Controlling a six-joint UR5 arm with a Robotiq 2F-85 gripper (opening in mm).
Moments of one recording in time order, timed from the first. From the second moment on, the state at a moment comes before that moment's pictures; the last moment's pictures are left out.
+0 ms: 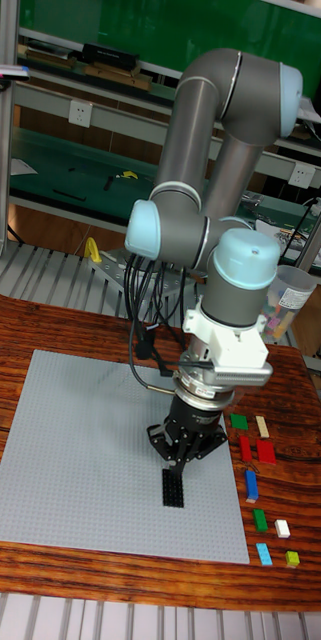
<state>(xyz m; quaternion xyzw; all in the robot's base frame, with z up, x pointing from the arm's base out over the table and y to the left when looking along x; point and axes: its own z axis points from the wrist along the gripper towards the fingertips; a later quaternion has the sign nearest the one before) 0.621 0.082 0.016 -0.11 0.99 0.01 0.06</state>
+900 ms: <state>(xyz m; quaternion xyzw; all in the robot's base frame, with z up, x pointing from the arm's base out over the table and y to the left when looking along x) 0.600 0.068 0.007 -0.11 0.99 0.00 0.05</state>
